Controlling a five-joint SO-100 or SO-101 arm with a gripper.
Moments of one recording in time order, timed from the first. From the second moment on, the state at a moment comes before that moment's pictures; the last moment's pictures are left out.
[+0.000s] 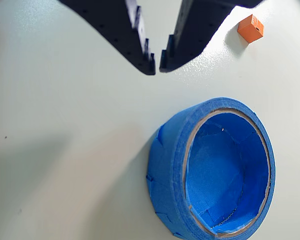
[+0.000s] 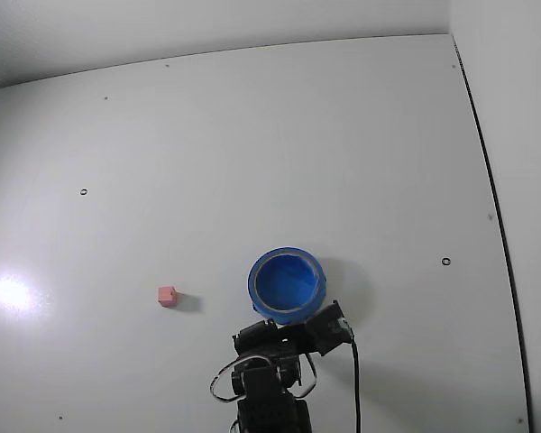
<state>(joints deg) -5.8 189.1 175.7 58.4 1.6</state>
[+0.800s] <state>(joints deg) -5.9 189.1 176.2 58.4 -1.9</state>
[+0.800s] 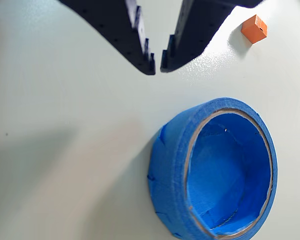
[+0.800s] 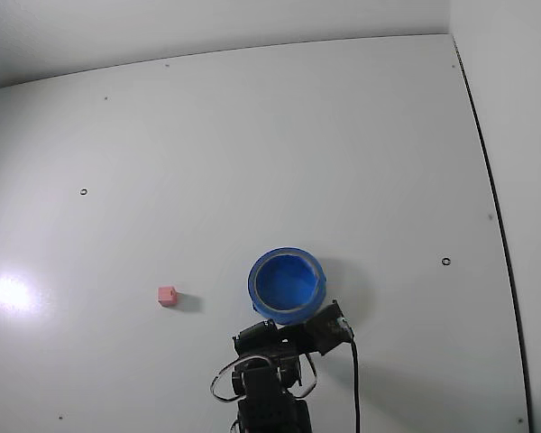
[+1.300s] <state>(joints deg) -6.2 182.7 159.5 58.4 -43.9</state>
